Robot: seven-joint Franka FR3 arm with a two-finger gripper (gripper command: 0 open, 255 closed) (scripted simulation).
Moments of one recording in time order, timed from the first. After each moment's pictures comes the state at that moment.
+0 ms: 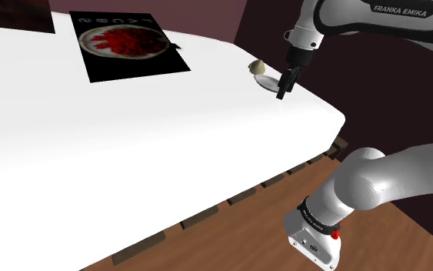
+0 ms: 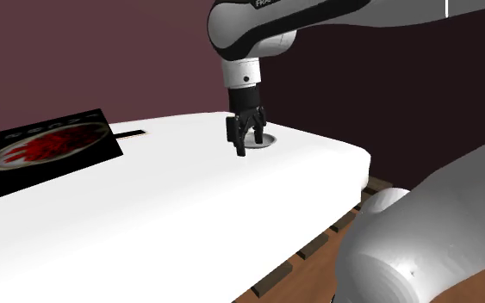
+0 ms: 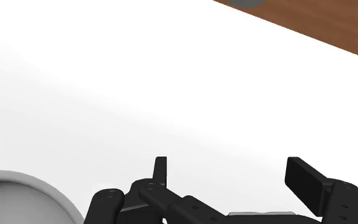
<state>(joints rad) -0.01 -0.61 -0.07 -2.33 -0.12 1.62 -0.20</state>
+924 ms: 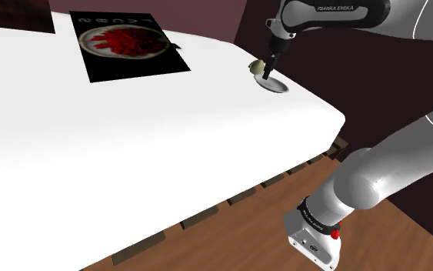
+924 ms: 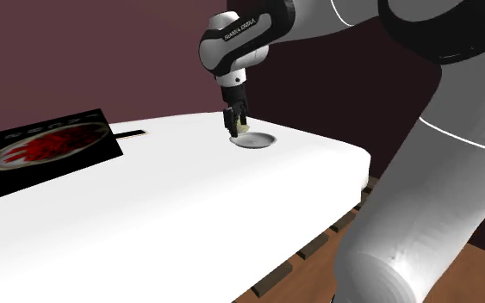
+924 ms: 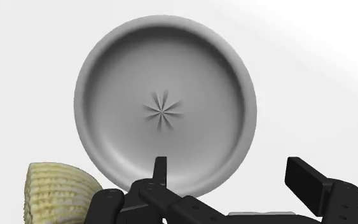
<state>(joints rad) -0.03 -0.24 -0.19 -2.05 -0.27 1.88 -0.51</state>
